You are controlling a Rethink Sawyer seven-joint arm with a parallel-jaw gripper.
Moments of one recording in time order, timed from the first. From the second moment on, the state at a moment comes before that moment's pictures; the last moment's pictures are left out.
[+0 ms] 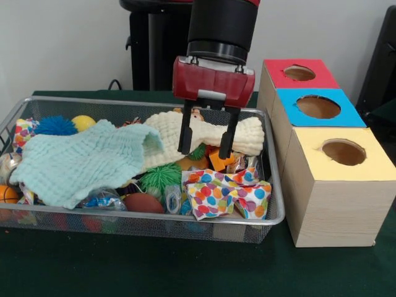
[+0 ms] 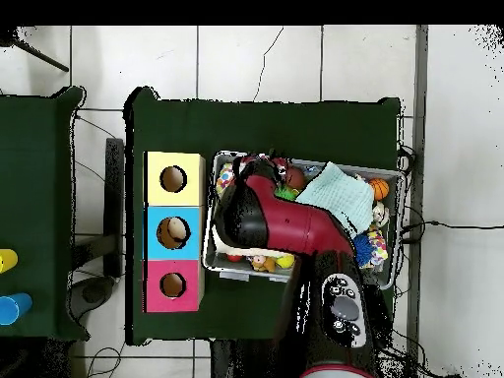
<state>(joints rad) -0.17 -0.63 -0.07 1.63 -0.02 -0.03 1.58</state>
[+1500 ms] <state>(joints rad) -0.15 -0.50 -0.05 1.63 0.07 -0.24 1.58</state>
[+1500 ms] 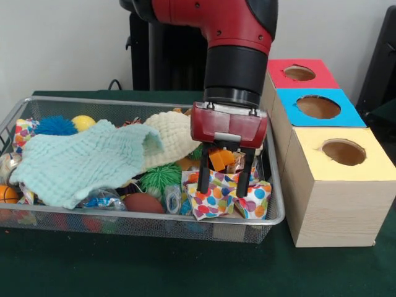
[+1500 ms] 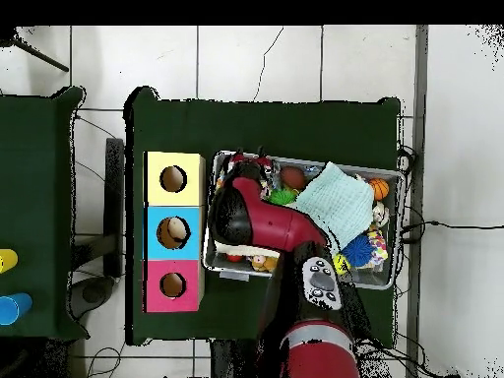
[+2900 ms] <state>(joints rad) 0.05 -0.34 -0.24 1.63 0.29 -0.12 1.58</state>
